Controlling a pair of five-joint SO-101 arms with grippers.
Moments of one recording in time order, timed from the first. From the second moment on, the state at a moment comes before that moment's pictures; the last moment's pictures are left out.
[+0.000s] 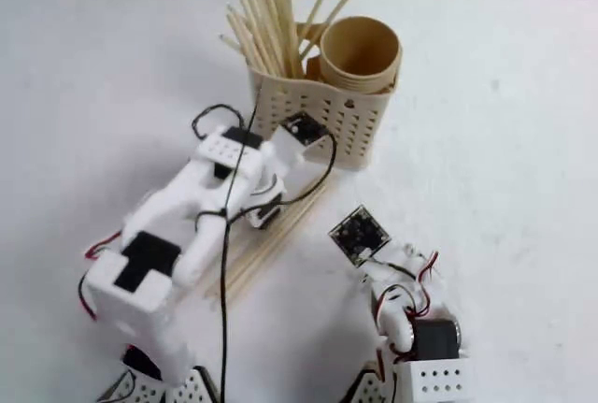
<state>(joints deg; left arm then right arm) 16.5 19.2 16.5 66.1 -20.4 -6.2 -102.4 96.4 67.1 41.0</state>
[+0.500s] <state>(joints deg) 16.7 25.1 9.1 71.3 -20.2 -6.2 -102.4 96.4 67.1 41.0</state>
